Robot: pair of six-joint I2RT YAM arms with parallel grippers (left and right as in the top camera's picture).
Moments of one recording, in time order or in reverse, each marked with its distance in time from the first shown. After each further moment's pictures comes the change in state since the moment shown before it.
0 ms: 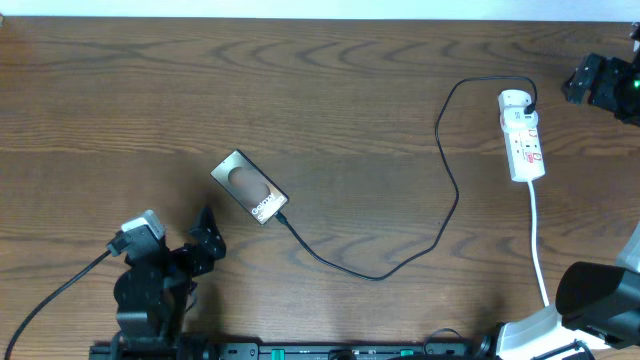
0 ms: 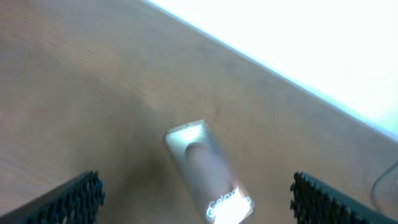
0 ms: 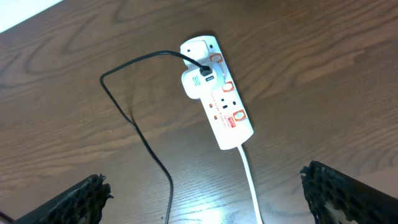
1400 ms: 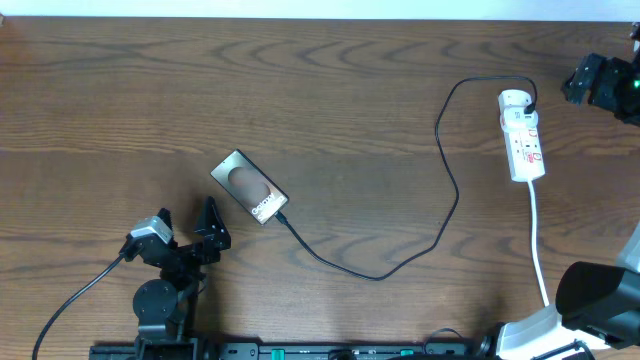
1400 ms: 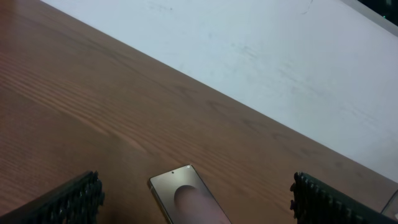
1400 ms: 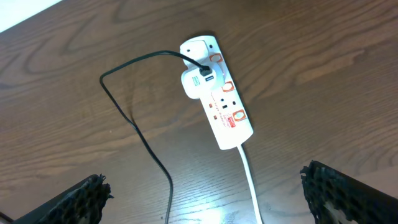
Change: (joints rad) left arm 0.000 -0.159 -0.318 0.388 -0.011 0.002; right arm 0.000 0.000 0.000 0.000 0.001 0.000
